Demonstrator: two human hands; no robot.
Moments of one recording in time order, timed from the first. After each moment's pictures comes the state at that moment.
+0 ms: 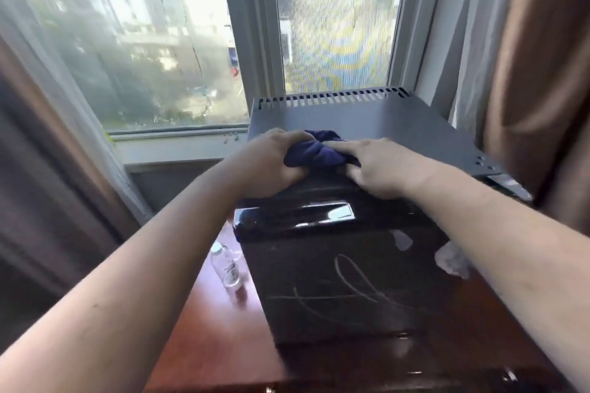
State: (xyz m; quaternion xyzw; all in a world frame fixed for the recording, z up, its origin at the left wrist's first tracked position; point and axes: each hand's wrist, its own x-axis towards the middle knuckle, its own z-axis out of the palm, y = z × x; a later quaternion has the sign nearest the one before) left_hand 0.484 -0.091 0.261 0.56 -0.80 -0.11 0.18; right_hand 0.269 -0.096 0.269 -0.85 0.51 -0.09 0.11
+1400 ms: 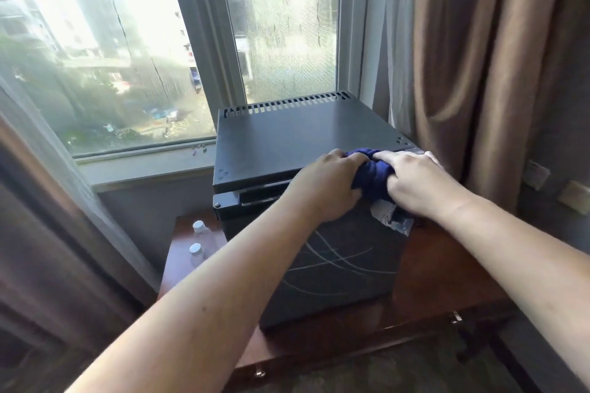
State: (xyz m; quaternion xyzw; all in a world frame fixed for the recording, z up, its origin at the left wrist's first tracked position) left_hand 0.344 -0.007 0.247 0.47 -0.87 -0.04 0.17; right_hand 0.168 0.003 0.245 -0.72 0.68 -0.15 0.04
